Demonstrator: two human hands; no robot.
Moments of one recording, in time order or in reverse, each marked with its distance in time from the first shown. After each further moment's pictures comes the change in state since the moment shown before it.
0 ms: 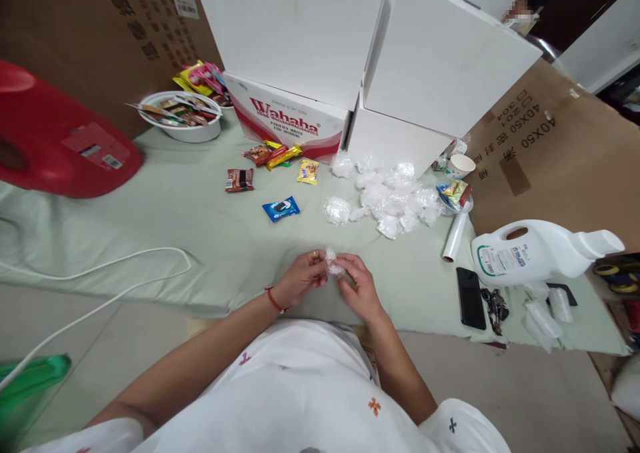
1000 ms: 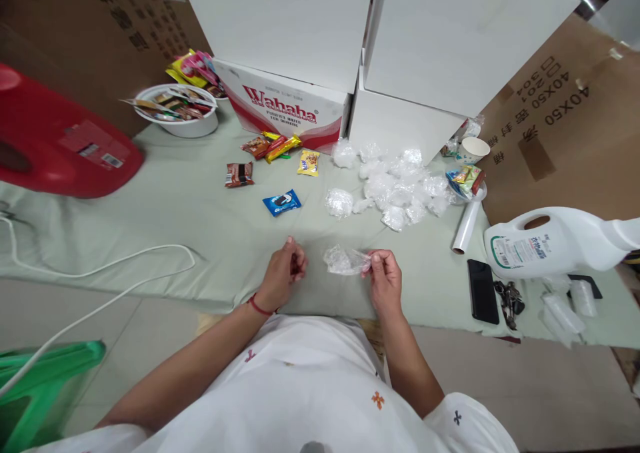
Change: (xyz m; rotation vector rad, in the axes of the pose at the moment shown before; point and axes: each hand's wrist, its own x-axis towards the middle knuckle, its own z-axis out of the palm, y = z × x) left_hand -0.020 0.003 -0.019 0.082 0.331 0.131; right_hand -0.005 -0.006 -0.011 0.441 0.405 0.232
